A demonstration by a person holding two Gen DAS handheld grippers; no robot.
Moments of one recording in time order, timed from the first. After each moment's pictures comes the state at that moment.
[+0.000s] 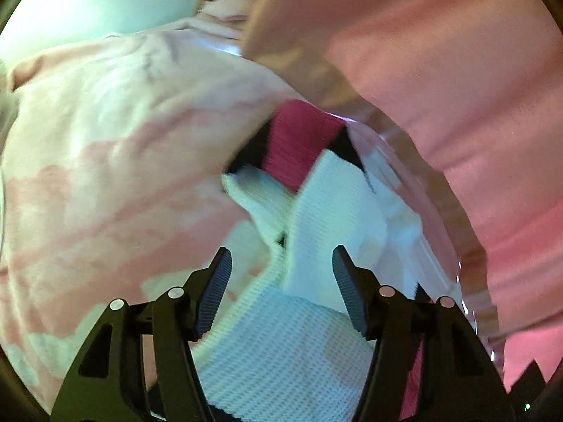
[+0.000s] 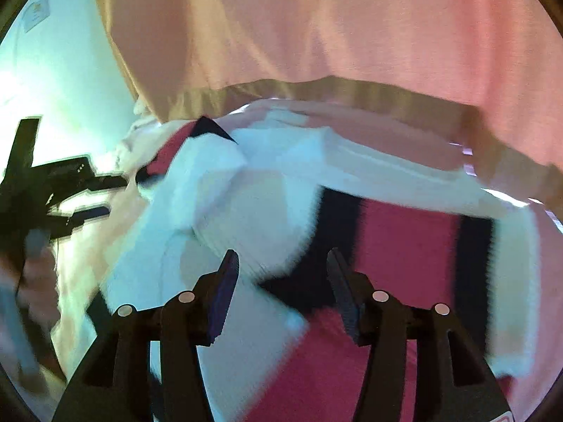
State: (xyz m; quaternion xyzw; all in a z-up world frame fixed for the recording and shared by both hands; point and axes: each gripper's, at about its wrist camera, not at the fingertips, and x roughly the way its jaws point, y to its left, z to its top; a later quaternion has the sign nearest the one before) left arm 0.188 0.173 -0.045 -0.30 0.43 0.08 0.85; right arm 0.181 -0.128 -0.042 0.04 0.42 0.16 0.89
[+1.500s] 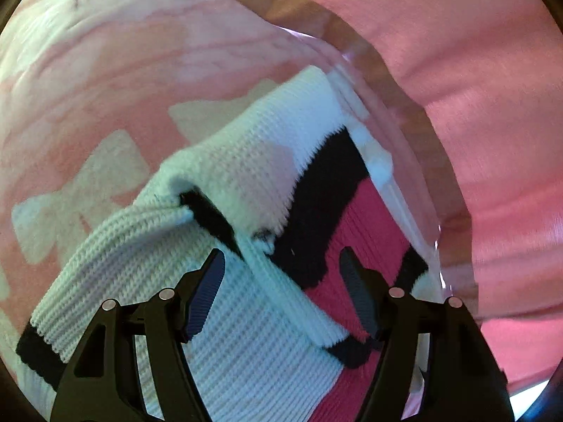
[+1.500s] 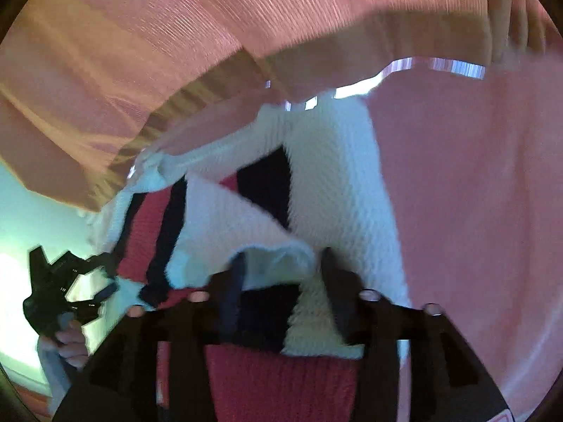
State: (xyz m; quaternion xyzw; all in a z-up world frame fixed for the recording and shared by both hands) left arm 0.235 0.089 -0.085 -0.34 0.50 0.01 0.80; right arm 0.164 -0.326 -0.081 0.25 0.46 0.02 0.85
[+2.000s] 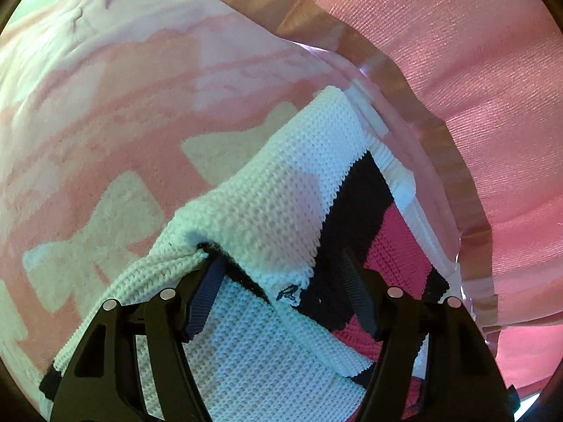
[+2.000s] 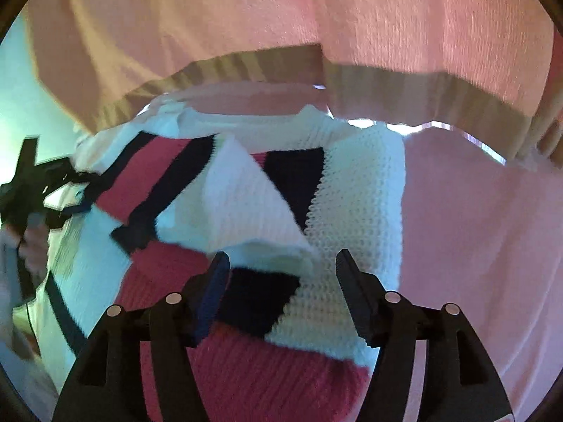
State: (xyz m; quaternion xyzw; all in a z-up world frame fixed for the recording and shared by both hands) left arm 0.249 0.106 -0.088 -0.30 0.49 0.03 0.81; right arm 0.153 -0.302 -0.069 0.06 0.46 0.09 0.88
